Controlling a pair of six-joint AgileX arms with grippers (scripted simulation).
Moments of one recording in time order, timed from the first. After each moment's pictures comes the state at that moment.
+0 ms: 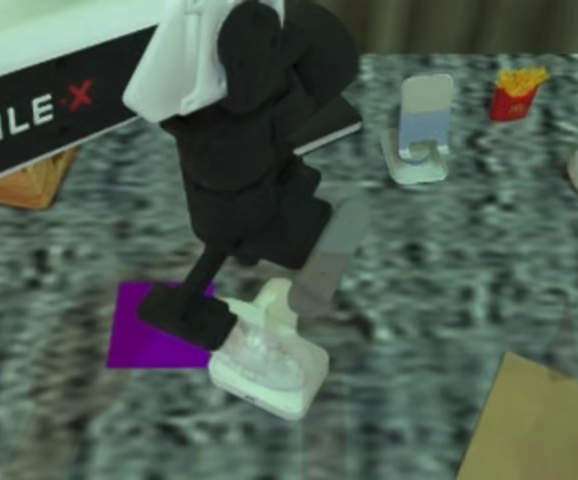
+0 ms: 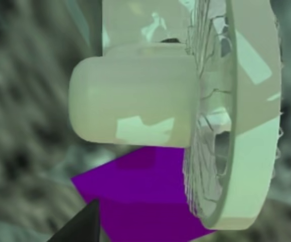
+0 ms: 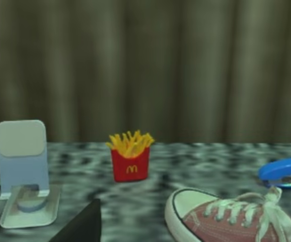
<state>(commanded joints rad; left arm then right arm) -0.74 1.85 1.60 -1.32 0.00 1.31 0.00 0.00 0.00 0.00 0.00 0.00</state>
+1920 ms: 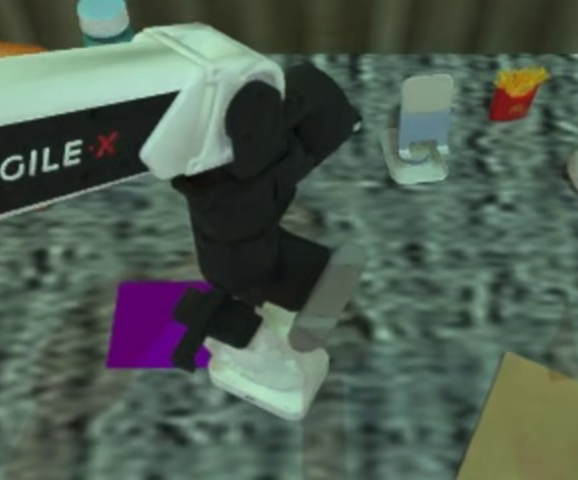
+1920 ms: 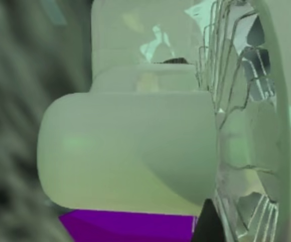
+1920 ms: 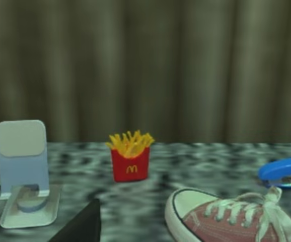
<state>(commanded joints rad) -0.74 1.87 1.44 -1.14 0.00 1.31 0.00 0.00 0.00 0.00 0.00 0.00</state>
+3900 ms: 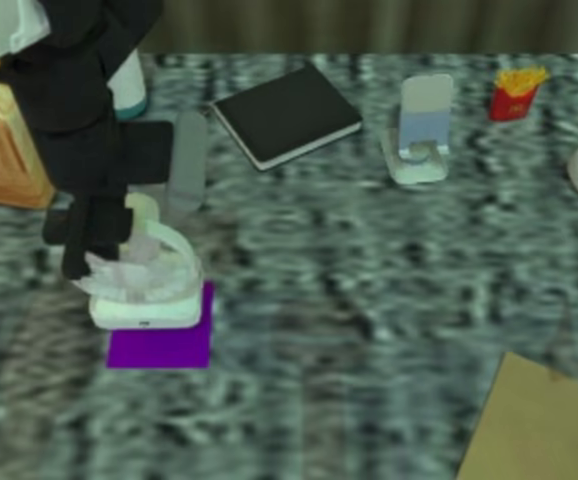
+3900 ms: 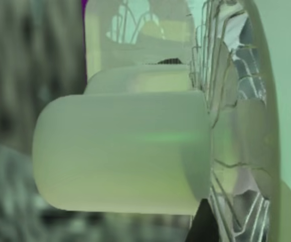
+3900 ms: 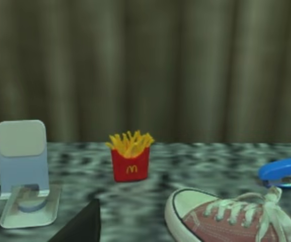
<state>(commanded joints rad) -0.40 1.80 1.53 -1.30 0.01 1.18 0.00 0.00 0.00 0.00 0.00 0.00</state>
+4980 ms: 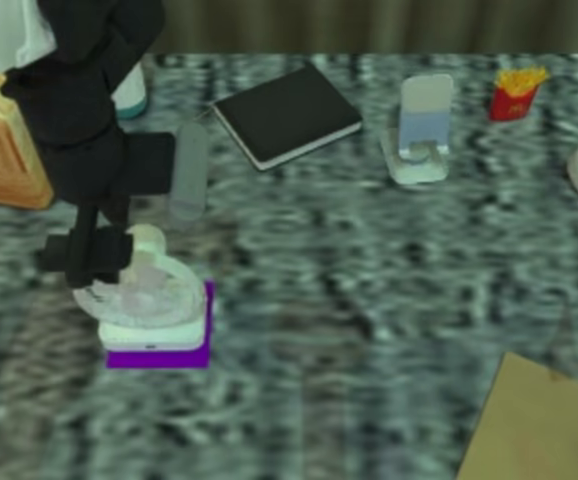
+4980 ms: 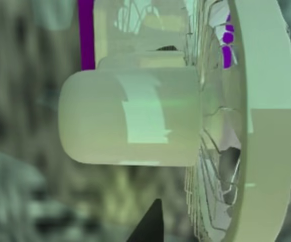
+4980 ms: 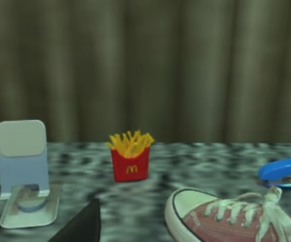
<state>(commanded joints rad) -0.39 1.81 1.49 -1.26 0.01 1.18 0.00 0.00 0.00 0.00 0.00 0.00</state>
